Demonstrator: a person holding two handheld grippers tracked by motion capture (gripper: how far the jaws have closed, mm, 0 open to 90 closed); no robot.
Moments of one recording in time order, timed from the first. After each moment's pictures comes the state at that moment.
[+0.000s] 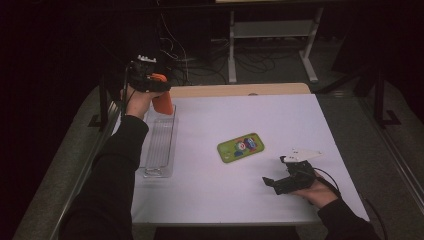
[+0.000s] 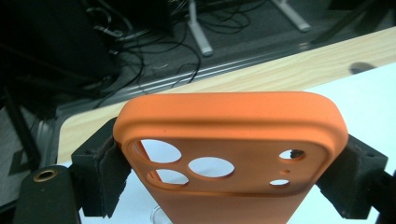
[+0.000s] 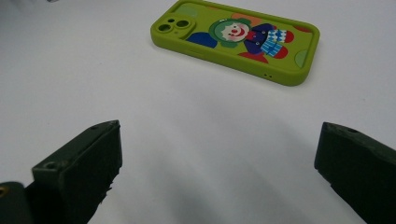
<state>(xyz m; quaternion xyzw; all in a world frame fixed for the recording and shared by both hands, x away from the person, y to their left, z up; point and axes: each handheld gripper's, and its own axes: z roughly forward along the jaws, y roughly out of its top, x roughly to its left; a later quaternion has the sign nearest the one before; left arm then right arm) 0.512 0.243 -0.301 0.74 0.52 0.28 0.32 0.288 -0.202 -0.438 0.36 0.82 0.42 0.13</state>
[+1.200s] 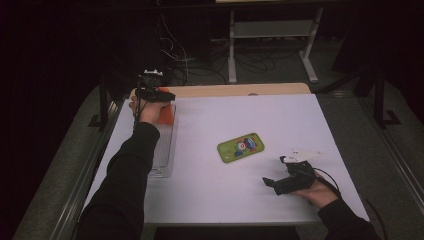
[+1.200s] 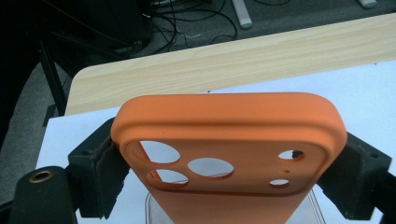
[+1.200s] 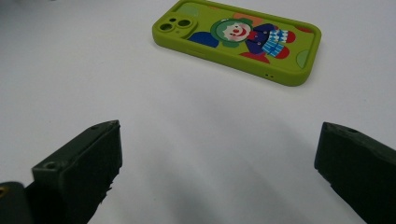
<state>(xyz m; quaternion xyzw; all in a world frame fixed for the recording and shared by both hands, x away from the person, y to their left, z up) 0.526 0.232 -0.354 0.72 0.58 0.30 0.25 0.287 -0.202 -0.438 0.36 0.83 0.42 0.13</state>
